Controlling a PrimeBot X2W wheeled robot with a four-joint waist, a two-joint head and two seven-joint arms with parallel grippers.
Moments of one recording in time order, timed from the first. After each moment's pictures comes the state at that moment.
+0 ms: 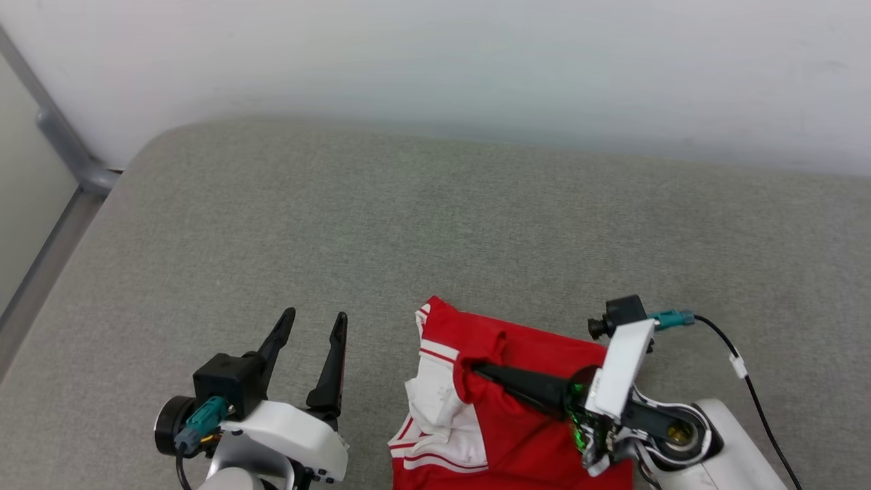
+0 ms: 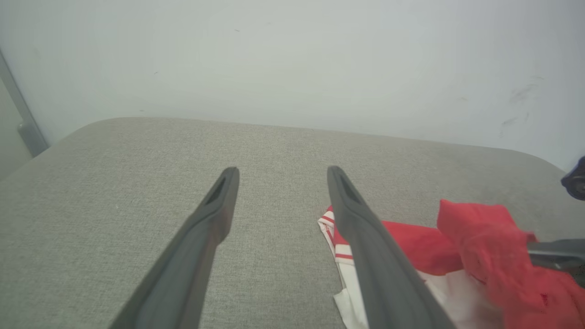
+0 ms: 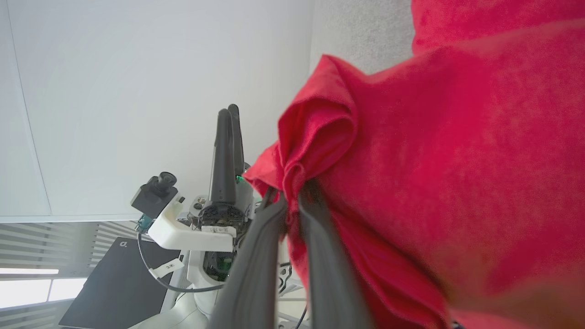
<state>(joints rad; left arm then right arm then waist) -0.18 0.45 -0.59 0.03 -0.66 0.29 -0.24 -0.33 -0.05 0.28 0.43 1.50 0.13 0.79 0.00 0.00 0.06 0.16</state>
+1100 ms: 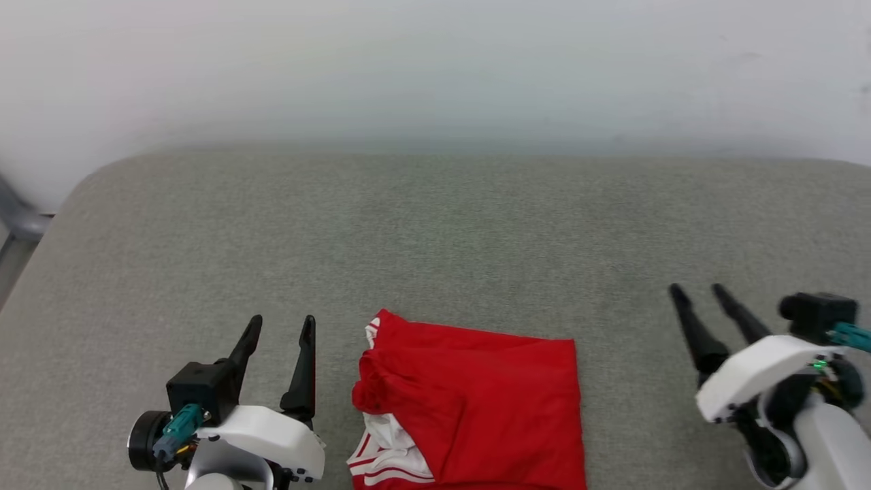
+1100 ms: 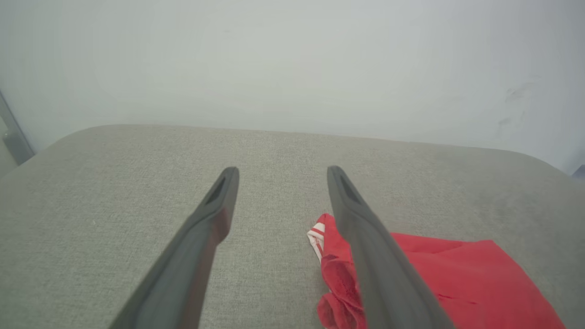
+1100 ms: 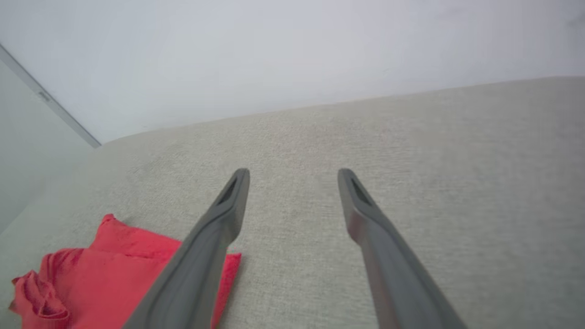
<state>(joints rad) -0.14 0.44 -0.54 0.05 -0.66 0.32 -0.26 -0.30 -0.26 0.21 0.45 0.62 0.13 -0.04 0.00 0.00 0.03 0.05</state>
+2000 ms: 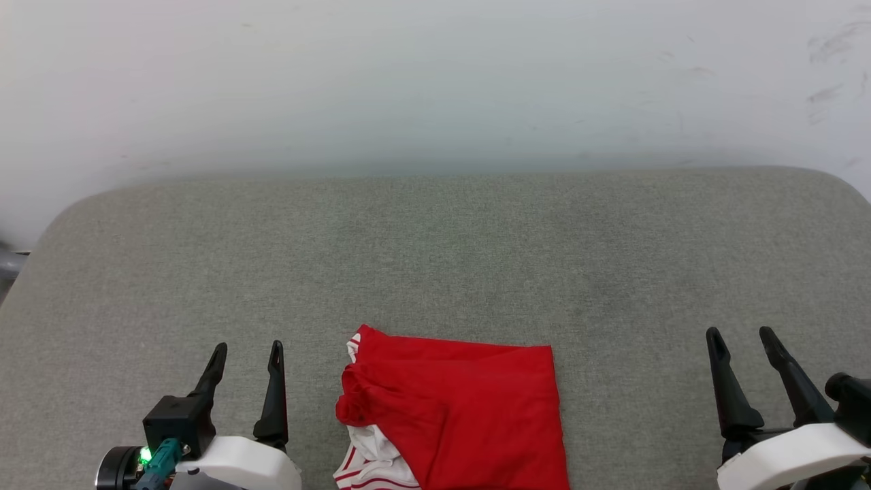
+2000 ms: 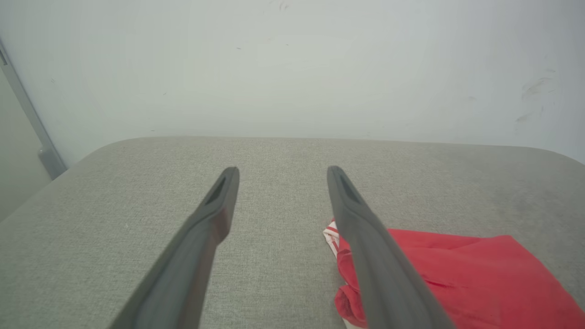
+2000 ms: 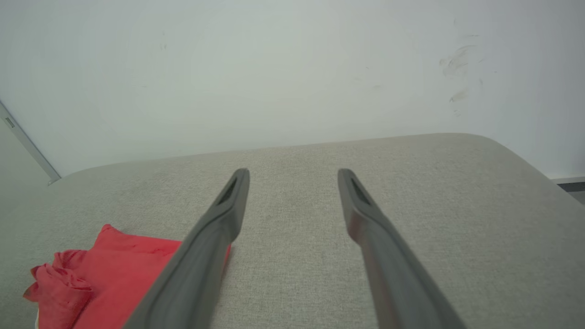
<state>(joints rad) -0.04 0.47 -0.47 0.00 -0.59 0.40 -0.26 0.11 -0.07 -0.09 -0.16 0.24 0.13 0.06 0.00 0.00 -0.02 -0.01</state>
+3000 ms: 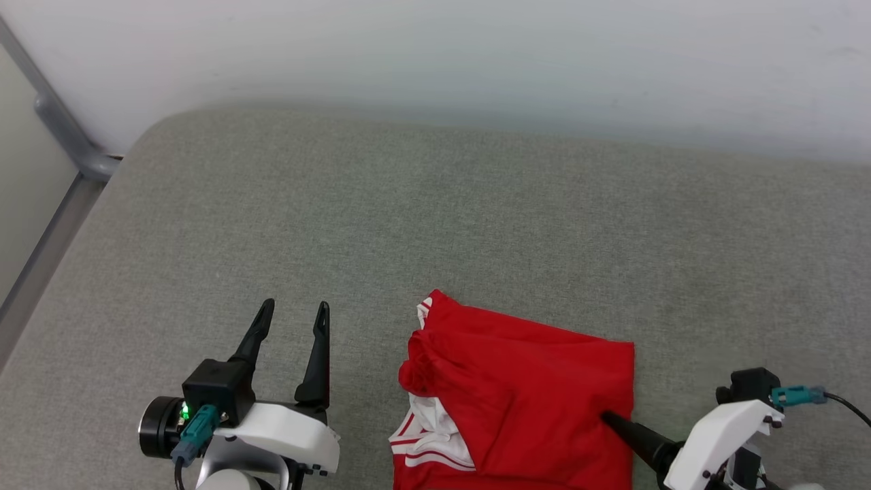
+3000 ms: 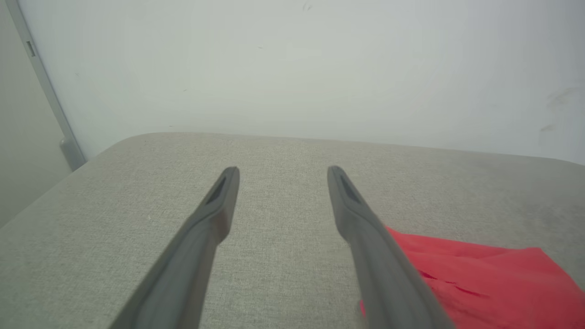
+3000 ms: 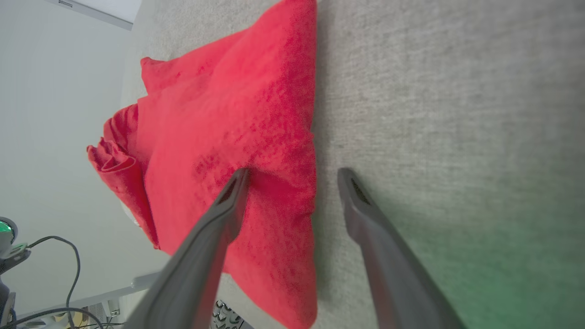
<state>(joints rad) -0.13 0.39 -0.49 0.03 -0.52 0.30 -0.26 -0.06 -0.07 -0.04 0.31 0.76 0.13 0.60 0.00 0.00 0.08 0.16</state>
